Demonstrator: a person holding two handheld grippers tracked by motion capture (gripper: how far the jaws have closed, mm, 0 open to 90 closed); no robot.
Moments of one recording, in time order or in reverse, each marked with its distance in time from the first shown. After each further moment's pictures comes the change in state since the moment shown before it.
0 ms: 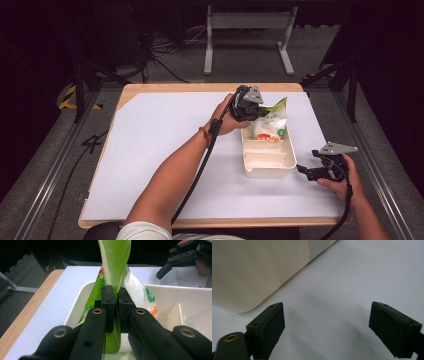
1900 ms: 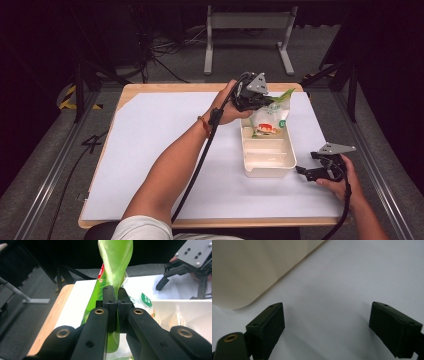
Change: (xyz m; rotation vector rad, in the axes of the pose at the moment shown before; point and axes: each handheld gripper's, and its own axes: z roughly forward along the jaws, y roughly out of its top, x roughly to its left) left arm 0.002 0.038 -0.030 -0.021 0.023 0.094; right arm -0.003 -0.005 0.007 0.028 0.029 0.032
